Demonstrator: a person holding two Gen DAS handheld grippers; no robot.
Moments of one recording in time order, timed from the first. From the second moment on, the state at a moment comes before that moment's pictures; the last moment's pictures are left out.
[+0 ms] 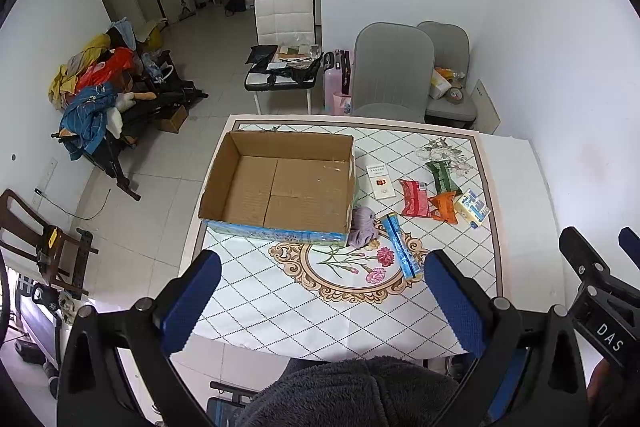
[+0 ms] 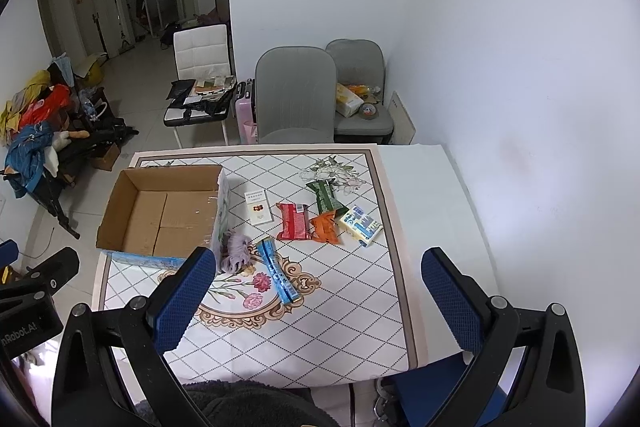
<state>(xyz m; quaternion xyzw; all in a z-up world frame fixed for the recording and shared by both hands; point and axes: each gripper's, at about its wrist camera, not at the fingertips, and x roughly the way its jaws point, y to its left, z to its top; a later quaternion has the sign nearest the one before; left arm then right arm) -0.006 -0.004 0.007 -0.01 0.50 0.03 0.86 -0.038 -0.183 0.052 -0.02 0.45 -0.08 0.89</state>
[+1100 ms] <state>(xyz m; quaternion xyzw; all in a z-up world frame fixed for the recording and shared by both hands) -0.006 -0.004 0.002 -0.02 0.52 0.01 0.86 -0.035 -0.187 0.055 -0.01 0.45 -0.07 0.89</state>
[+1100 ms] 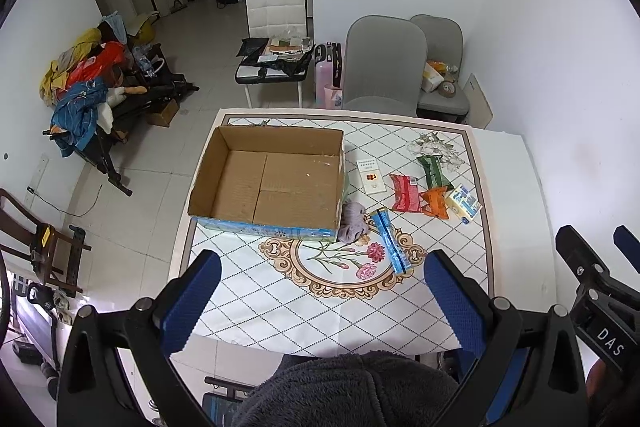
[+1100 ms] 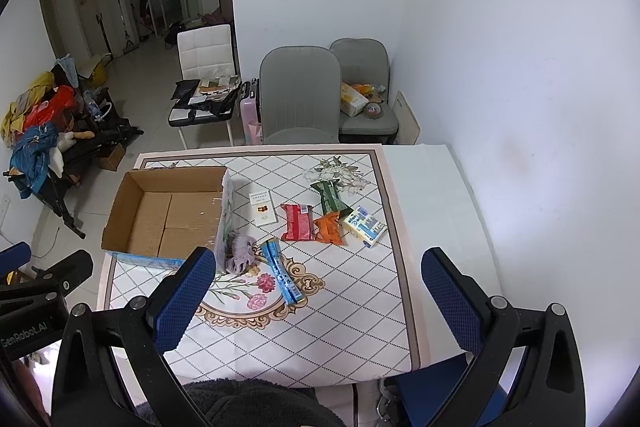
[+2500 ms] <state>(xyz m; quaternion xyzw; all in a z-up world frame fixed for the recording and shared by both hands) 0.004 0.003 -0.006 -0.02 0.50 0.00 0.86 -0.024 -0.178 0.048 -0.01 0.45 -0.07 0.89</state>
